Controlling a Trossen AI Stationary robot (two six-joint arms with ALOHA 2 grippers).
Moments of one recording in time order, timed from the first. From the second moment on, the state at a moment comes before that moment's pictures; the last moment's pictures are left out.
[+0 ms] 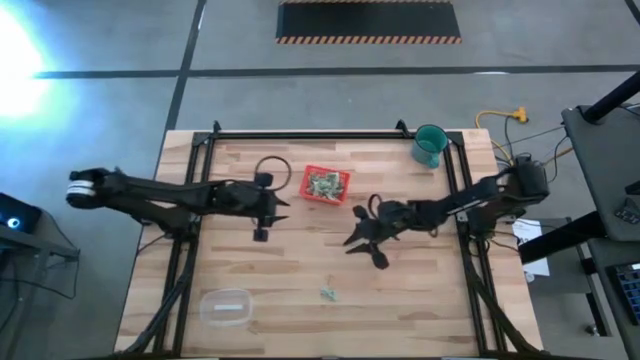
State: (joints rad) left arm 0.03 1.08 0.61 -0.12 -0.11 0.24; right arm 0.07 1.56 0.56 0.54 -0.27 0.03
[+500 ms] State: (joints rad) left arm -0.02 0.69 0.42 -0.03 -0.10 0.21; right arm 0.21 1.86 0.83 0.45 -0.27 0.06
